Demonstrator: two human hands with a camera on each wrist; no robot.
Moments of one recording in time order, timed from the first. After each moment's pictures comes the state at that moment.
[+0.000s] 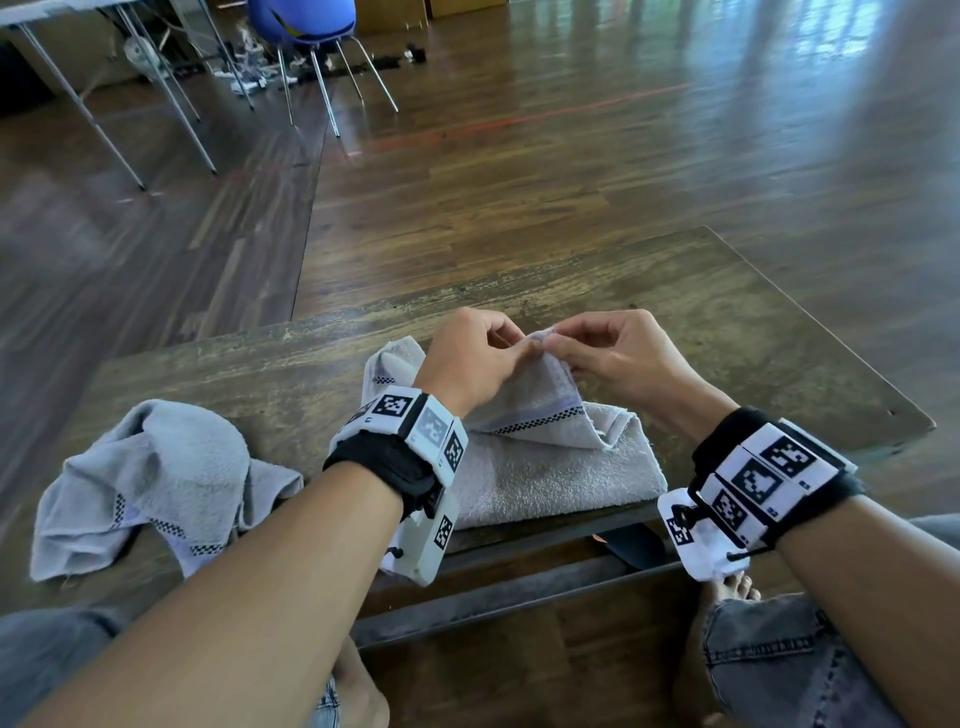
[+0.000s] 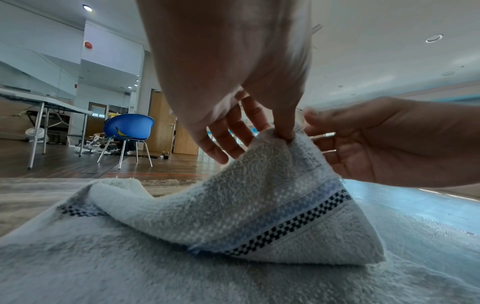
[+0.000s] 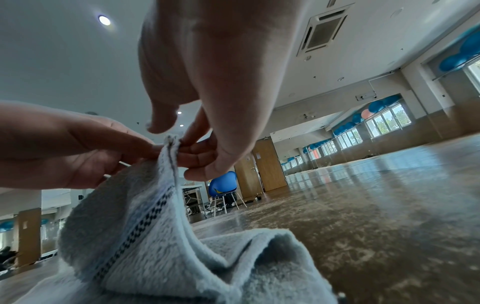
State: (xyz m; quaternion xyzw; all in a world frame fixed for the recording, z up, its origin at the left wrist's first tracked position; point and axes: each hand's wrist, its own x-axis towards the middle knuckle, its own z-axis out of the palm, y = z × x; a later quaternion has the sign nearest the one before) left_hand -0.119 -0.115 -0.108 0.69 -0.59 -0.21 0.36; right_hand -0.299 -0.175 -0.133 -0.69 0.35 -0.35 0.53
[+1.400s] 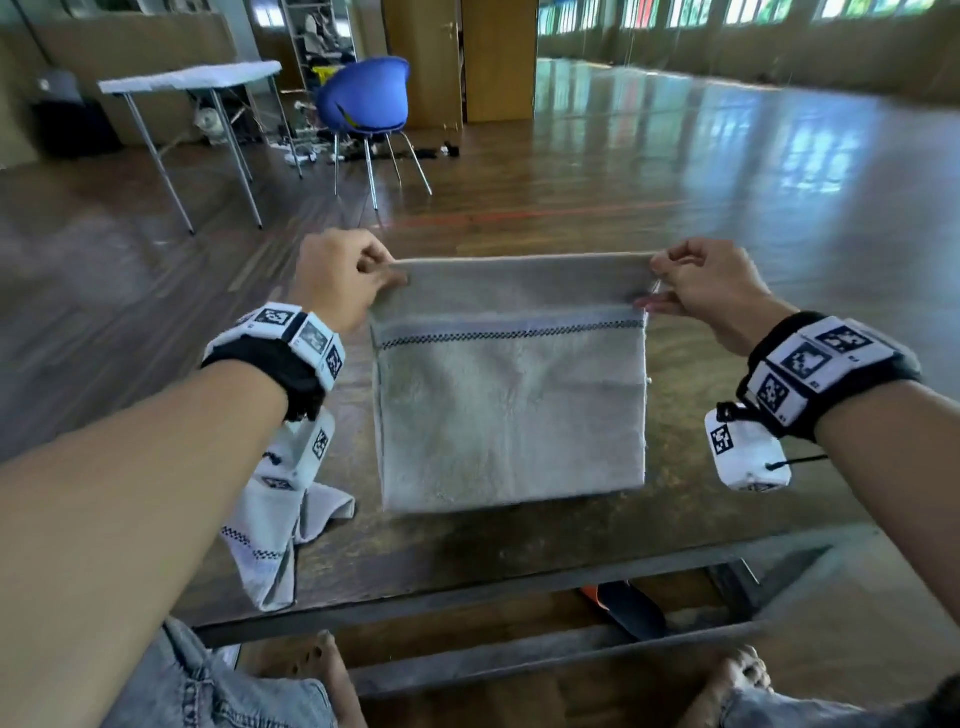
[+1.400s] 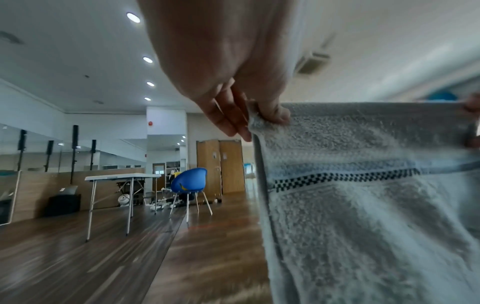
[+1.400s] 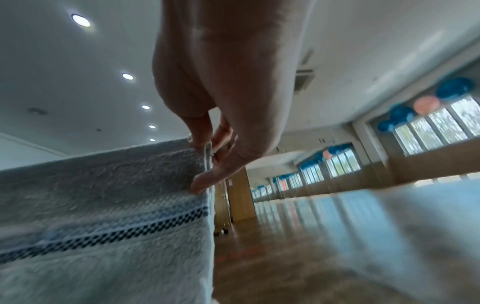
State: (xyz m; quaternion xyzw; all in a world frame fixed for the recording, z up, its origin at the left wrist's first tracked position) left_hand 0.033 -0.068 0.022 0.71 -0.58 0.10 0.39; right_hand -0.299 -0.242 -0.002 -0.63 0.47 -0.44 0.44
